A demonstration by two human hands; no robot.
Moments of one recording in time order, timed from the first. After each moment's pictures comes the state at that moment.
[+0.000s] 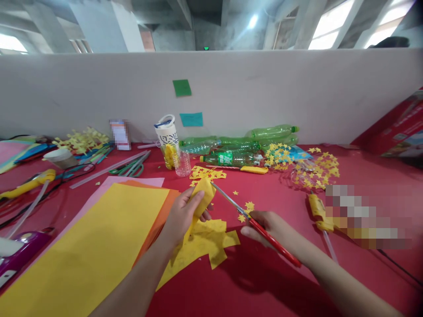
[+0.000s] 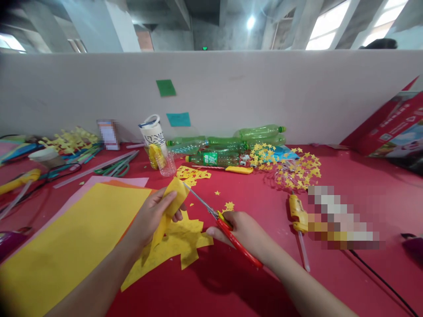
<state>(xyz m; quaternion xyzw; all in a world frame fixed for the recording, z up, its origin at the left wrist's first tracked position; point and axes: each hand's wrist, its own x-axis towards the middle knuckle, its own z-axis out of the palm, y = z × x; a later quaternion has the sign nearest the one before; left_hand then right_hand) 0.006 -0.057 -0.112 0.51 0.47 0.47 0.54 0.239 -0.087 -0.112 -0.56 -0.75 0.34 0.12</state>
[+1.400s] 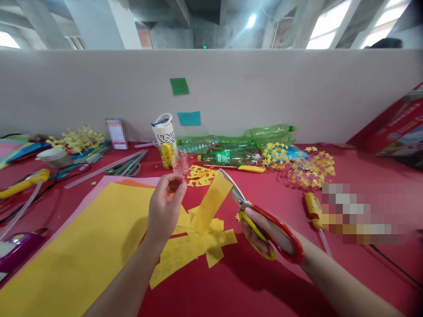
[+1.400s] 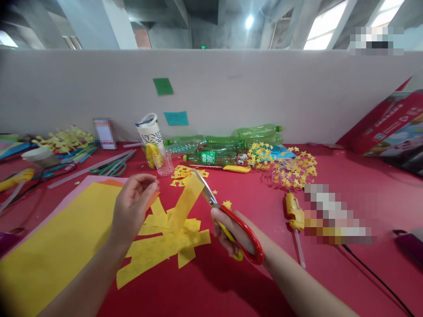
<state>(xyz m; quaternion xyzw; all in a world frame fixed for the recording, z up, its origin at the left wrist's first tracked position) -0.009 -0.056 -0.099 0.57 0.50 0.59 0.29 0.238 -0.090 -0.127 -0.44 -0.54 0.66 0.27</state>
